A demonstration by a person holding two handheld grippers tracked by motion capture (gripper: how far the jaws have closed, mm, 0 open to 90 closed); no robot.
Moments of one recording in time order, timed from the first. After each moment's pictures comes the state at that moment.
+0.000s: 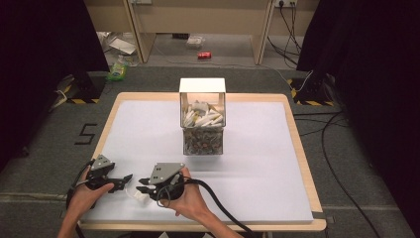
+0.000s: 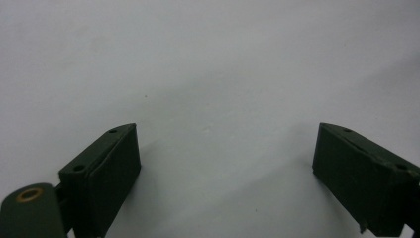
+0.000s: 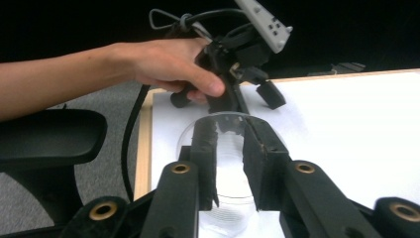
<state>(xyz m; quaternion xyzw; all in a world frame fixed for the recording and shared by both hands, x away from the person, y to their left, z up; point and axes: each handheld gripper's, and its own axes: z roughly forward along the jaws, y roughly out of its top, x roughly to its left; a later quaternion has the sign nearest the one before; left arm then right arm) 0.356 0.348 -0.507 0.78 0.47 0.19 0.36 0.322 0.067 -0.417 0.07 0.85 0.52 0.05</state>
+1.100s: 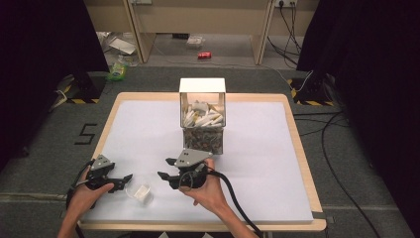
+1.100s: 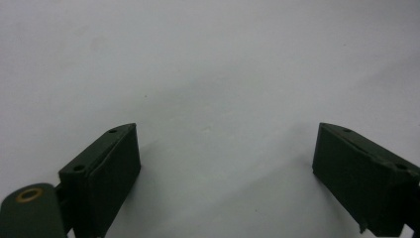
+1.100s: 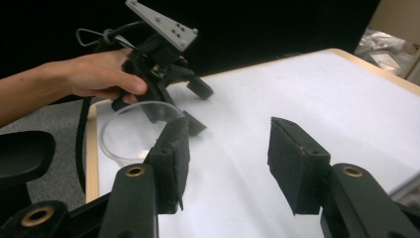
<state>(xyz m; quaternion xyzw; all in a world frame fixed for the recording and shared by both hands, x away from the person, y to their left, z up) 0.356 0.348 -0.507 0.78 0.47 0.19 0.36 0.344 0.013 -0.406 0.17 0.83 0.53 0.10</state>
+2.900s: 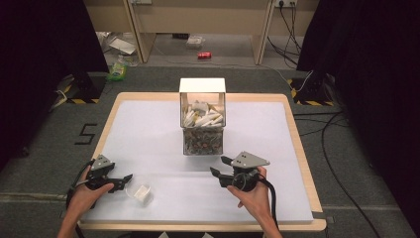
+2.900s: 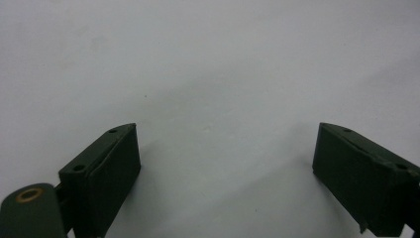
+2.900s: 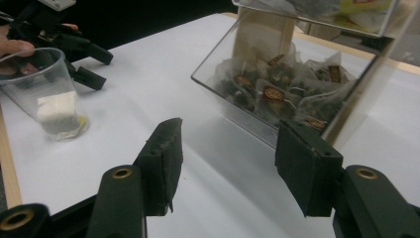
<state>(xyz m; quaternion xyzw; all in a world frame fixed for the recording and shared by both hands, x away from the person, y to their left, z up) 0.356 0.348 -0.507 0.78 0.47 0.19 0.36 0.342 -0.115 -0.427 0.31 0.79 0.50 0.16</state>
